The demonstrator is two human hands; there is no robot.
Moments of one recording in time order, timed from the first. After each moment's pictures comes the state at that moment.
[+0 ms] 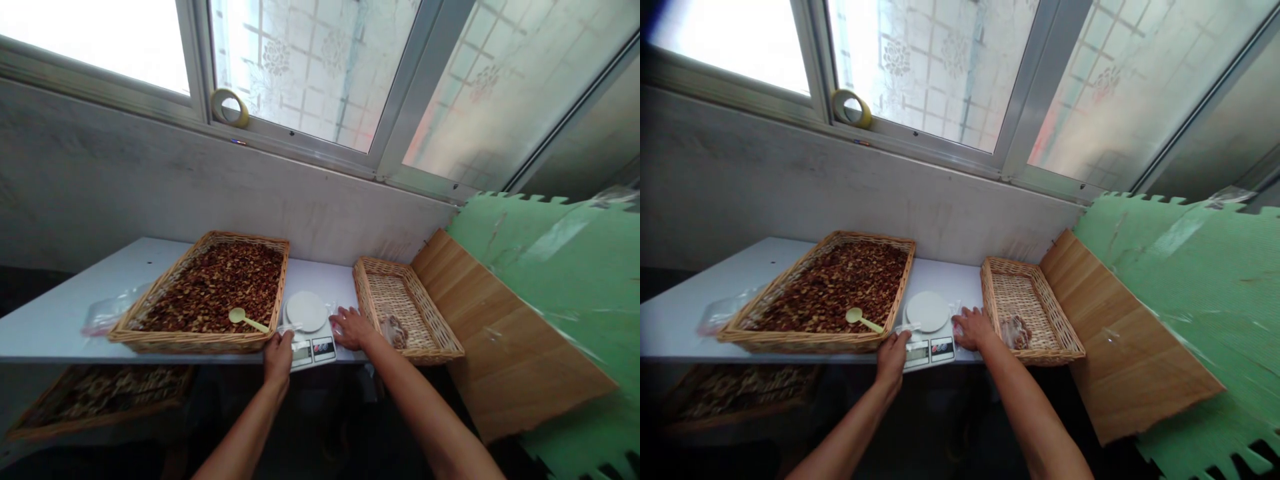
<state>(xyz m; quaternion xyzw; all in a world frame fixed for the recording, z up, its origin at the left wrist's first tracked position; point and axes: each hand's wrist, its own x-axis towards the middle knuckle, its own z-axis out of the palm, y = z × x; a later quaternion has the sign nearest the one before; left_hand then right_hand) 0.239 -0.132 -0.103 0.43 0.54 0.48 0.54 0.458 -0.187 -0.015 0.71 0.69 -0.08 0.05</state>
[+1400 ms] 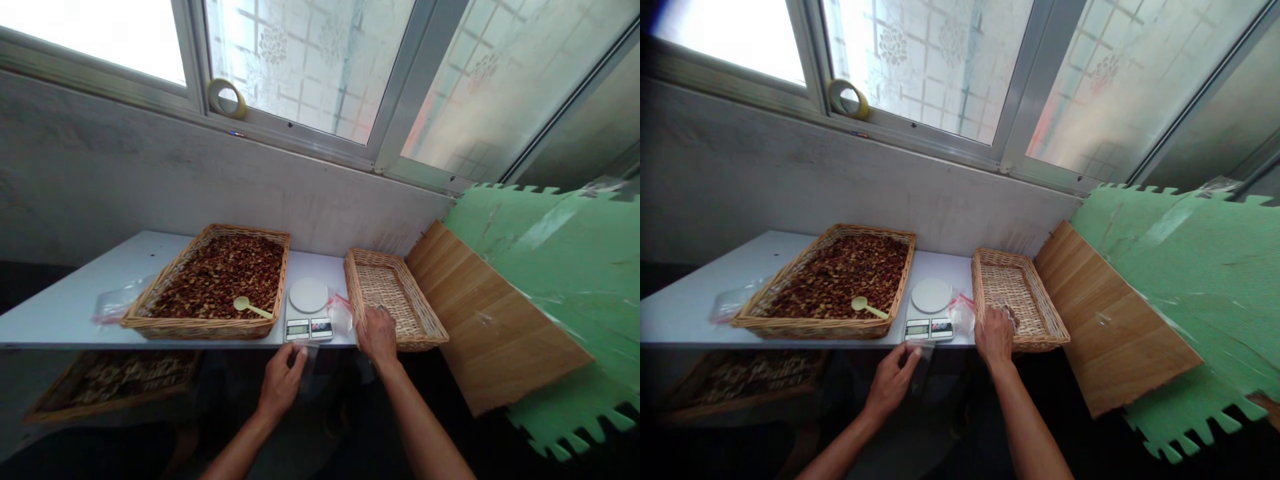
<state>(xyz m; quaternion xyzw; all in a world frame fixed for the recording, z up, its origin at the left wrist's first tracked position) 0.186 -0.206 -0.058 0.67 0.39 0.38 0.50 0.427 -0.270 0.007 0.85 0.49 0.11 -0.16</state>
